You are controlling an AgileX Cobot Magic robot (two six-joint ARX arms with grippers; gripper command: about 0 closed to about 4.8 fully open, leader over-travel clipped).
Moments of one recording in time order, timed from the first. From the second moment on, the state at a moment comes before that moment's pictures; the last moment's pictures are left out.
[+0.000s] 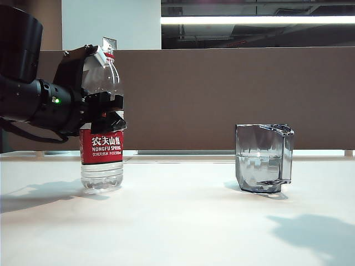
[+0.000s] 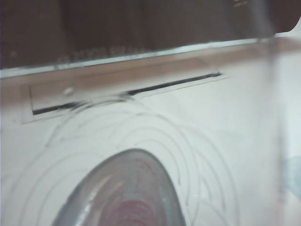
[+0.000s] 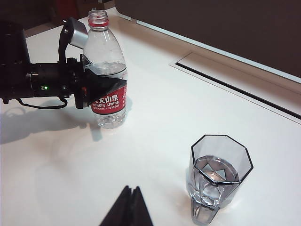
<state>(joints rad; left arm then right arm) -0.42 1.66 0.50 1.04 0.09 -0.02 0.70 0.49 0.68 -0.47 0.03 -0.03</state>
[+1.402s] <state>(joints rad) -0.42 1.48 0.50 0.84 0.09 -0.02 0.70 0.49 0.68 -0.47 0.03 -0.03</state>
